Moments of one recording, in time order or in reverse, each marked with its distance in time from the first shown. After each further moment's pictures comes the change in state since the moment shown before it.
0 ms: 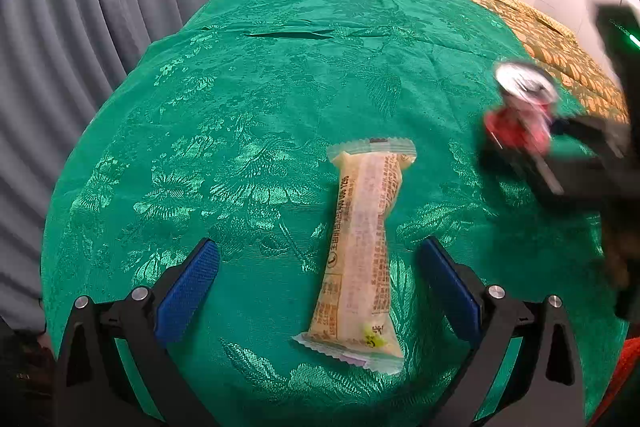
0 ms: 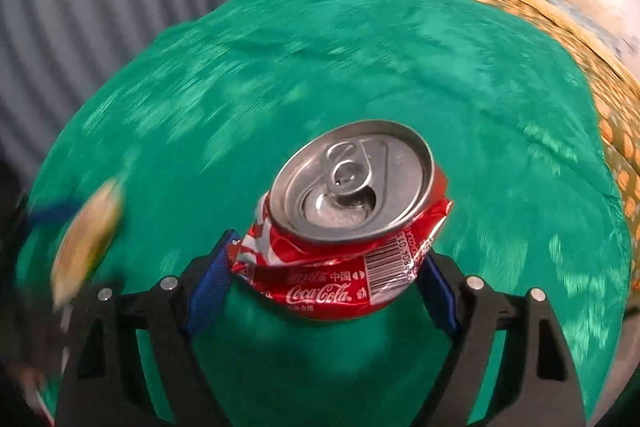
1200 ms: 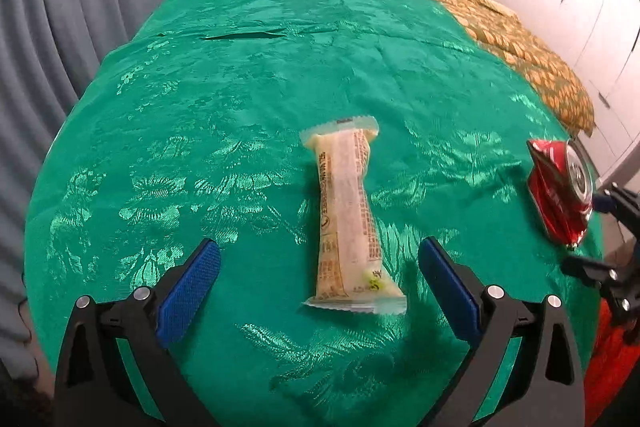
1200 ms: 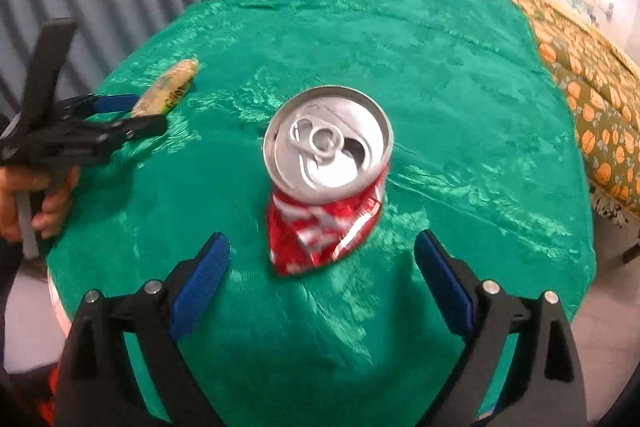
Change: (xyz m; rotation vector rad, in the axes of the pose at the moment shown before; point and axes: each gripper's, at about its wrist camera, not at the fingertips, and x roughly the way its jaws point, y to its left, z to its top) left arm -0.013 0.014 -0.010 0.126 0.012 -0.192; right arm -0.068 0.015 -0.096 0.167 0.037 -0.068
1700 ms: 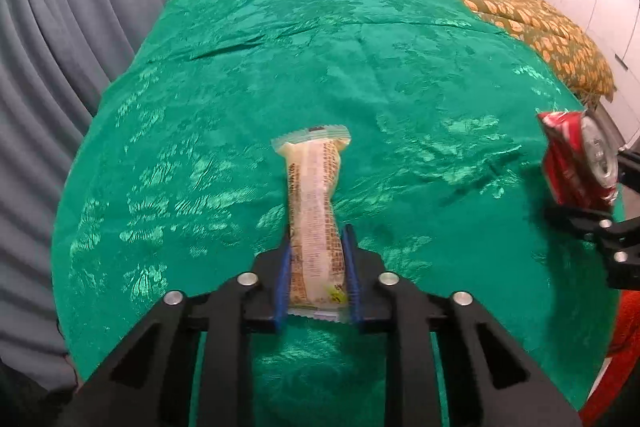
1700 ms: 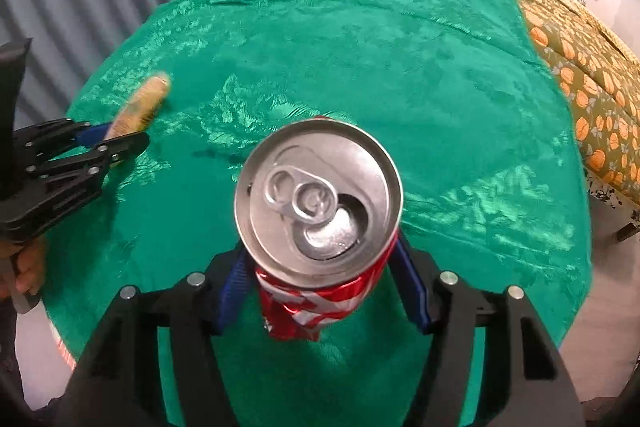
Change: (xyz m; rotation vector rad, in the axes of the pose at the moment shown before) left arm 0.001 -0.046 0.012 0.096 0.029 0.123; right arm -0.004 -0.015 0.015 0.062 0.013 -0.024
